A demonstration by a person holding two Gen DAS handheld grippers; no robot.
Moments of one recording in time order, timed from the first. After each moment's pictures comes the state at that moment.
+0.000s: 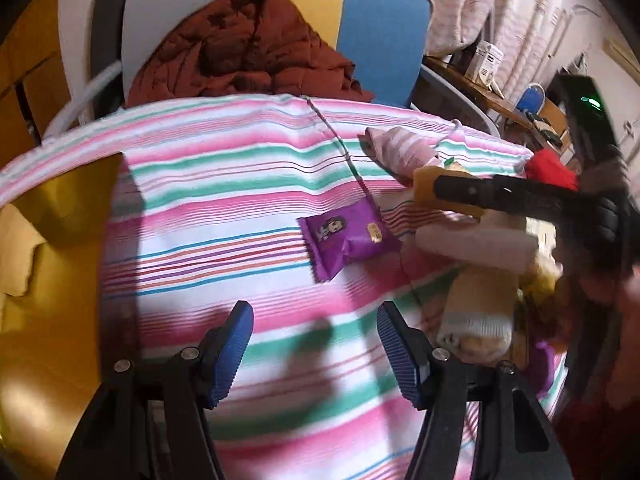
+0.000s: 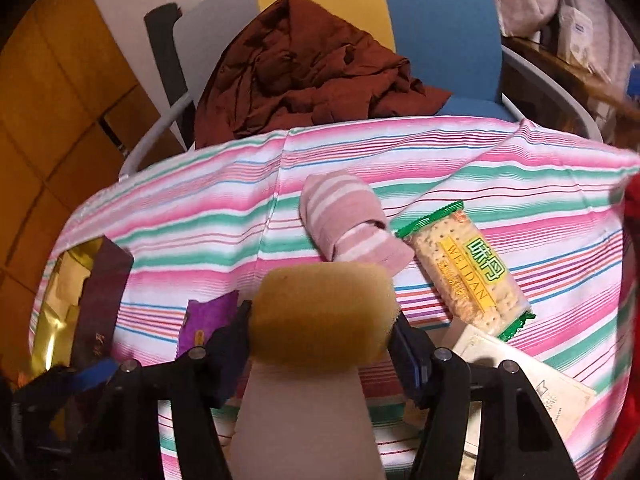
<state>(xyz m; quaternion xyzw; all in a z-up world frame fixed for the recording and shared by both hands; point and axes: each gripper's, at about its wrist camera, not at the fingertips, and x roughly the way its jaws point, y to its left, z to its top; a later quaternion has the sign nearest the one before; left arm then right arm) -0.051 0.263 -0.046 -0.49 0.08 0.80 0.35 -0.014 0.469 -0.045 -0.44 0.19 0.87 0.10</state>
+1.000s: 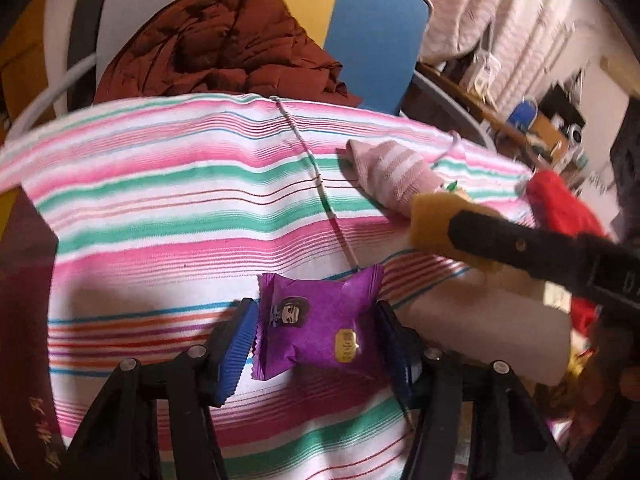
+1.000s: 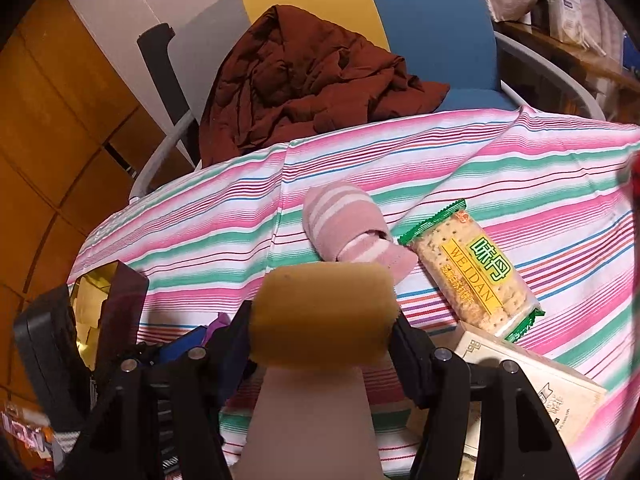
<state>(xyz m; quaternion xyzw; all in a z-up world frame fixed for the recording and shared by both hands) -0.085 0.315 -0.073 -0.48 0.05 0.79 0.37 -0.015 0.476 -0.043 -0.42 0.23 0.87 0.09</state>
